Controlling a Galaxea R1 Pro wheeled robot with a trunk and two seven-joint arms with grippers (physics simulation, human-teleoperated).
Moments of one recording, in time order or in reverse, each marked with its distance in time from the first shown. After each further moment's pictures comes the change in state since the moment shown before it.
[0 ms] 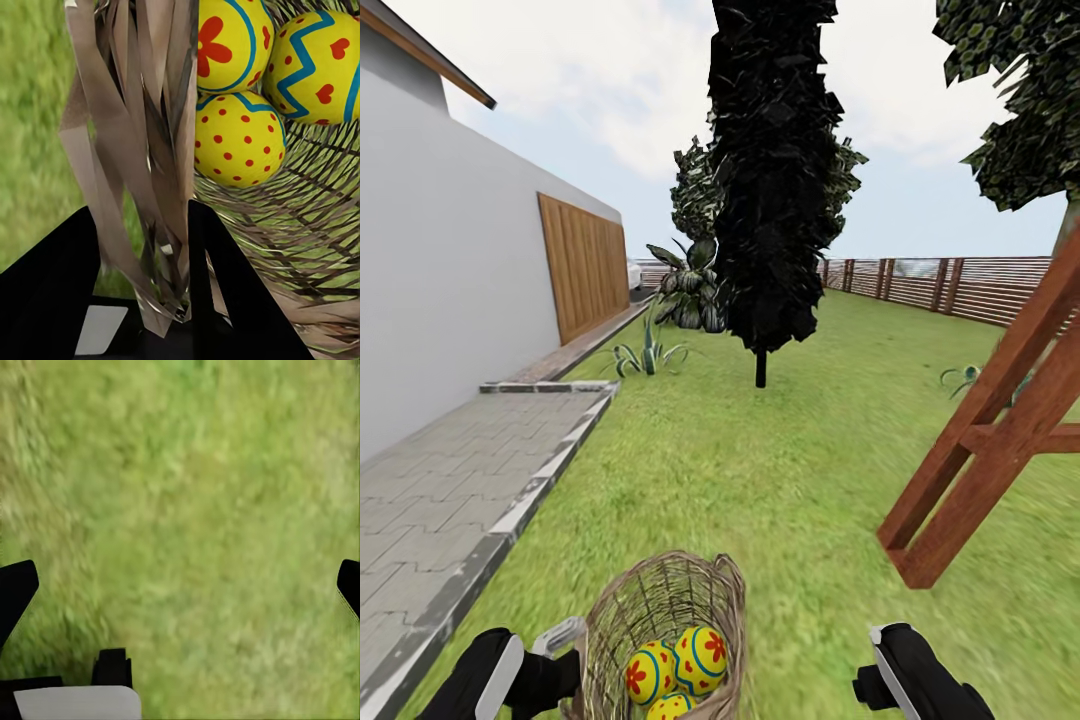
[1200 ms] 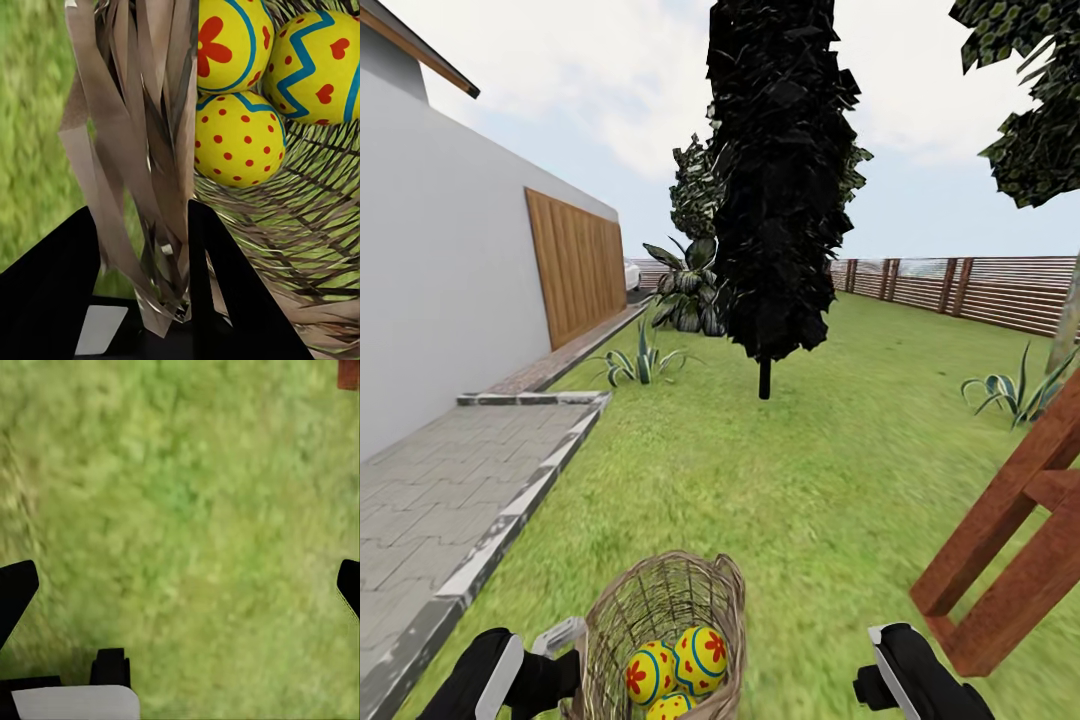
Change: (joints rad) left arm 0.000 0.000 0.000 0.000 0.000 0.000 0.000; right arm 0.000 0.000 0.000 0.000 0.004 0.001 0.000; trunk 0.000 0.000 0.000
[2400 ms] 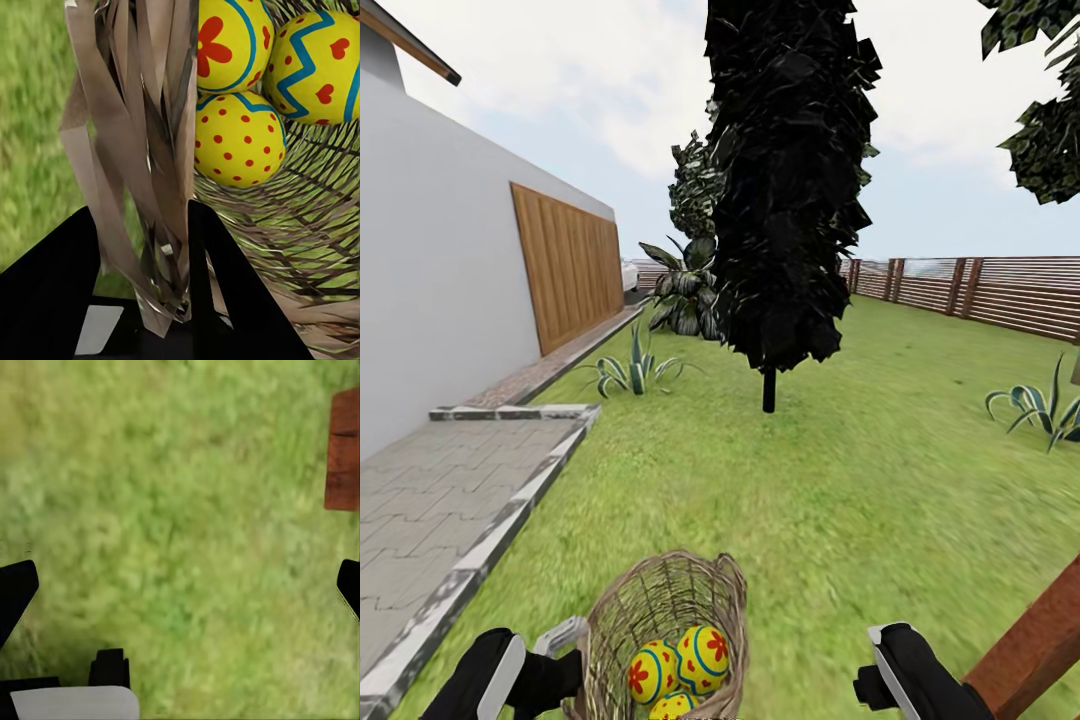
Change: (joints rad) left arm 0.000 -0.006 0.000 0.000 0.003 0.000 0.000; right arm 0.000 0.000 0.001 0.000 0.002 -0.002 0.000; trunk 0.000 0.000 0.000
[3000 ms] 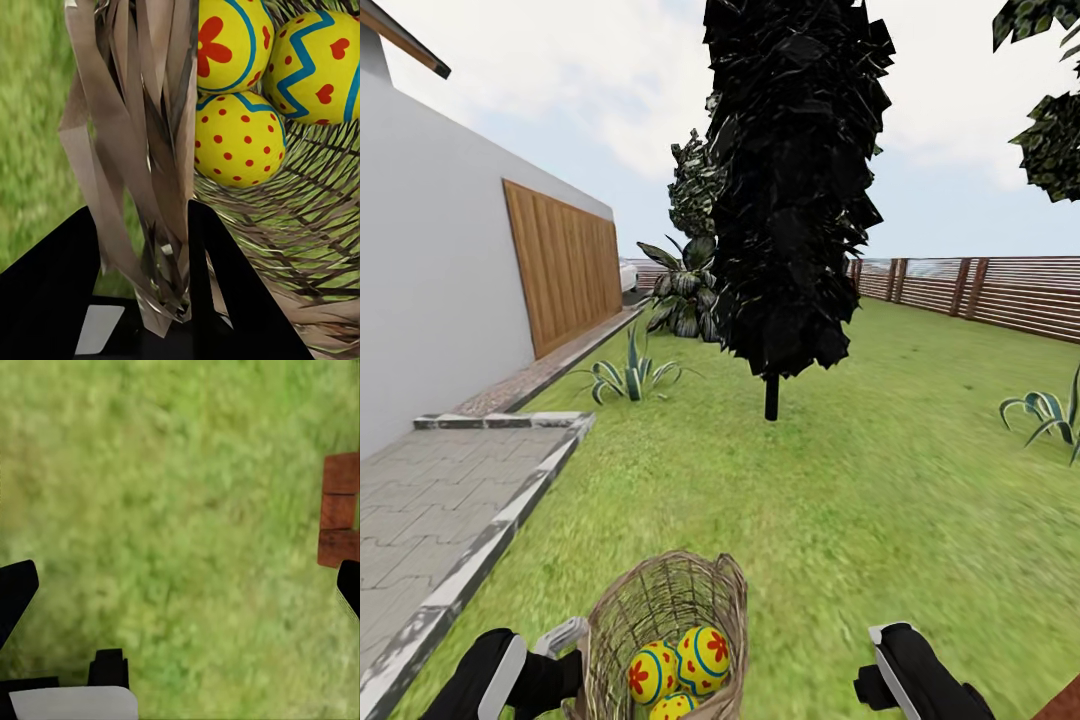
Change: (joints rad) left arm 0.000 -0.002 0.001 0.001 -0.003 0.000 0.001; right arm 0.000 -0.001 -0.001 0.000 0.001 0.000 0.000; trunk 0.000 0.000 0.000
